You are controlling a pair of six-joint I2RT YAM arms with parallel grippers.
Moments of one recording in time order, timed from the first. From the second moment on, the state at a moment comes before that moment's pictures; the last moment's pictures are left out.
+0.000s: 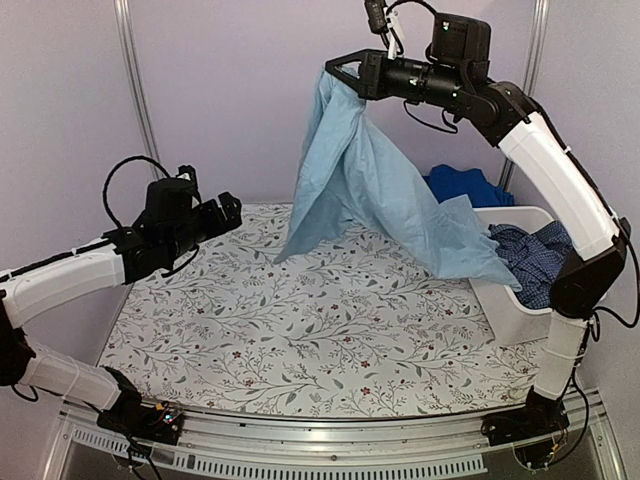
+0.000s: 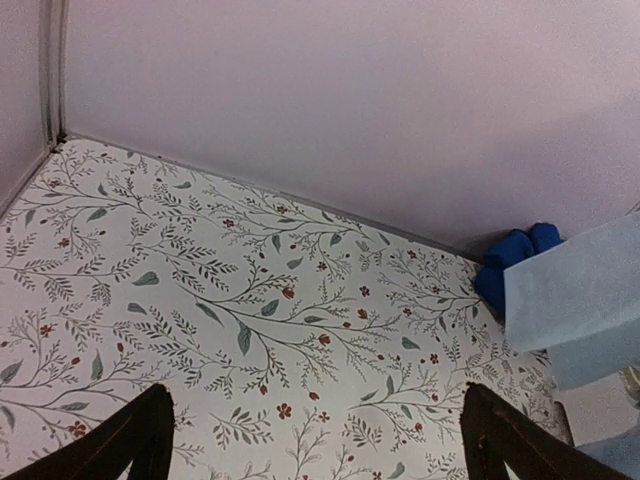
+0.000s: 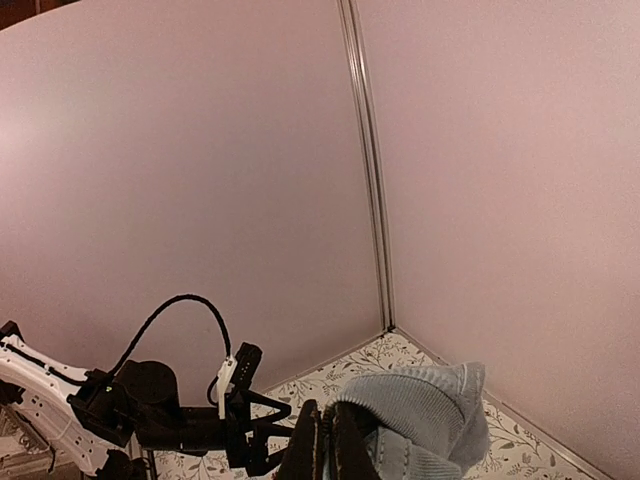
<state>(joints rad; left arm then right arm) -0.59 1.26 0.92 -0.04 -0.41 -0.60 0.75 1.88 2.41 -0.46 -0.31 0.17</state>
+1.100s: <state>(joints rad) -0.52 1.28 0.88 -0.03 -0.29 -0.51 0.36 1.47 0.96 -0.09 -0.44 0.34</state>
